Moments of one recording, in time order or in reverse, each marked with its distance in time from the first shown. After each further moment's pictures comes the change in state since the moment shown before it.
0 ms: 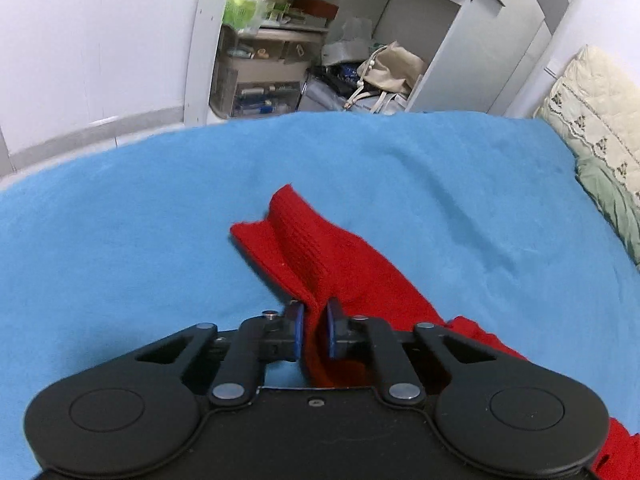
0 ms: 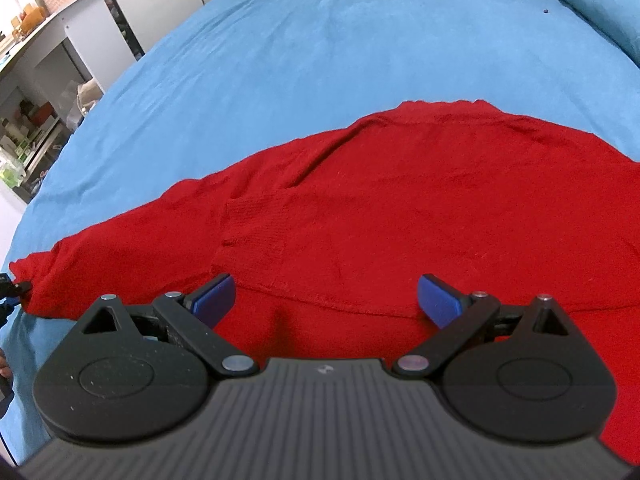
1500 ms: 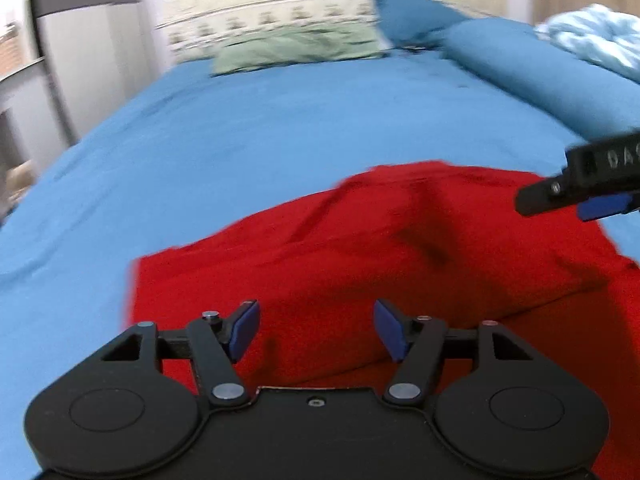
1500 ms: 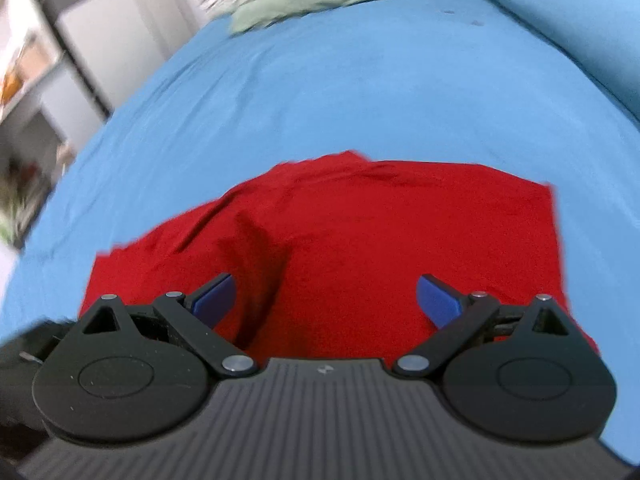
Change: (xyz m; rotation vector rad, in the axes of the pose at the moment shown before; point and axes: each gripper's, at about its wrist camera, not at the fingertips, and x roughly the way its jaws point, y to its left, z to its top) left arm -0.126 -0.265 -0.244 0.945 -0.019 -0.417; right arm -0.036 -0.136 0.031 0.051 -0.086 0.002
